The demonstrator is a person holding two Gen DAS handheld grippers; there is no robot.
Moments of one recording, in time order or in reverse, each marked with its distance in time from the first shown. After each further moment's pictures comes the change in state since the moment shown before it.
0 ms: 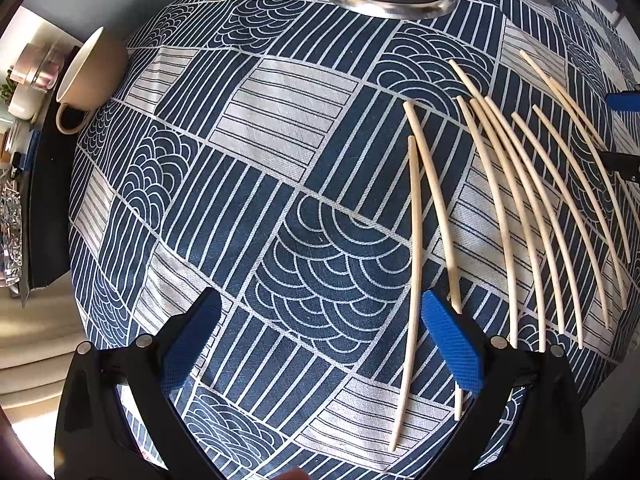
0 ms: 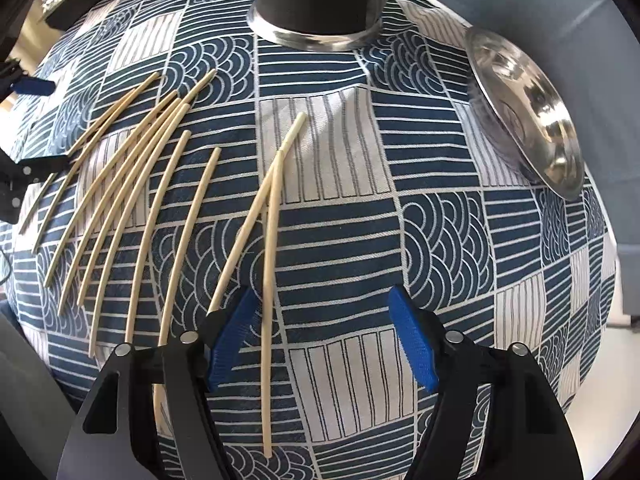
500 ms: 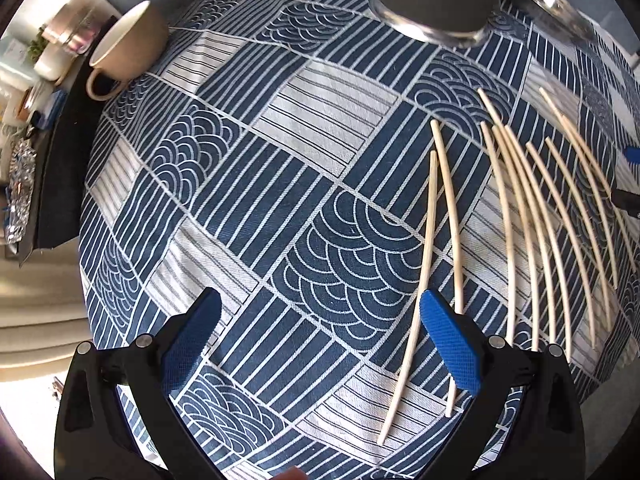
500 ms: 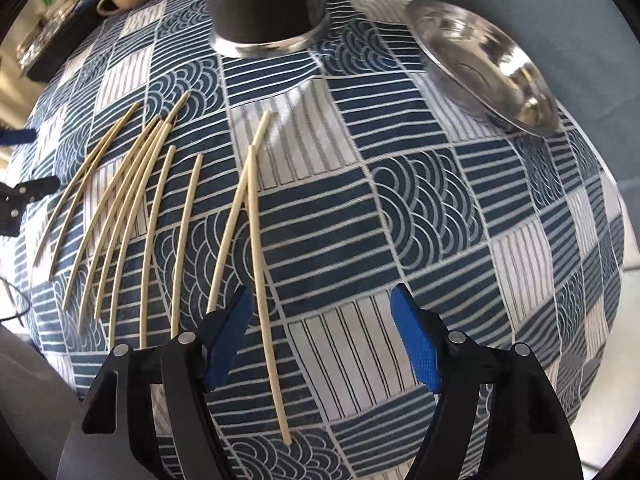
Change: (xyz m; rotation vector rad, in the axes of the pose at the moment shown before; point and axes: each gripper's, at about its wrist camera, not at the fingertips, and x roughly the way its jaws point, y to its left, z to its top) left arm -0.008 0.015 -0.012 -0.120 -0.014 -0.001; right arm -0.005 -0.025 -0.033 0.165 -0.029 0.025
